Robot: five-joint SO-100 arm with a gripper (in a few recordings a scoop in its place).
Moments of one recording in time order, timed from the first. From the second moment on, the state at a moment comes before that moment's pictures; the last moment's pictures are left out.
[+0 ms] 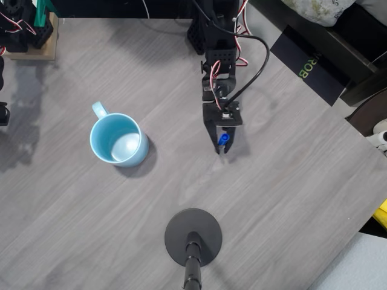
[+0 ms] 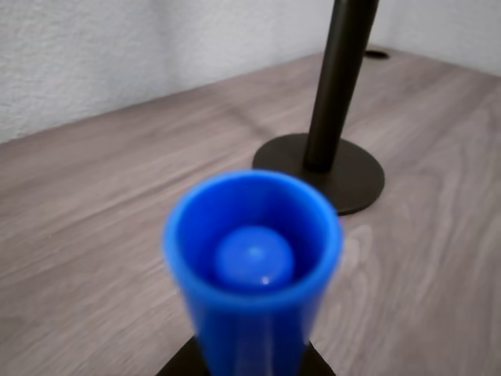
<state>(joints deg) -3.2 105.2 161.1 -42.2 -90.5</state>
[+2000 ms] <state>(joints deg) 36.5 125.7 140.6 -15.8 -83.6</state>
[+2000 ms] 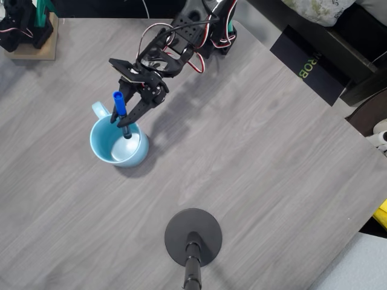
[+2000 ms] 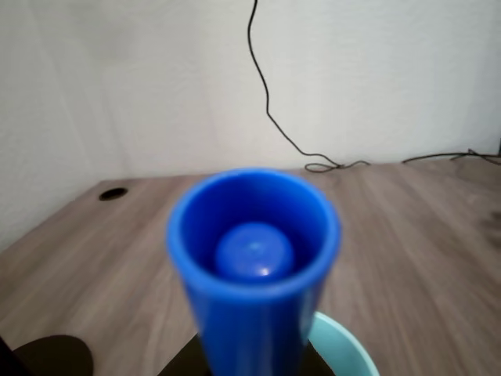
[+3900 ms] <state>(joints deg) 1.7 137.2 159.3 22.3 -12.8</state>
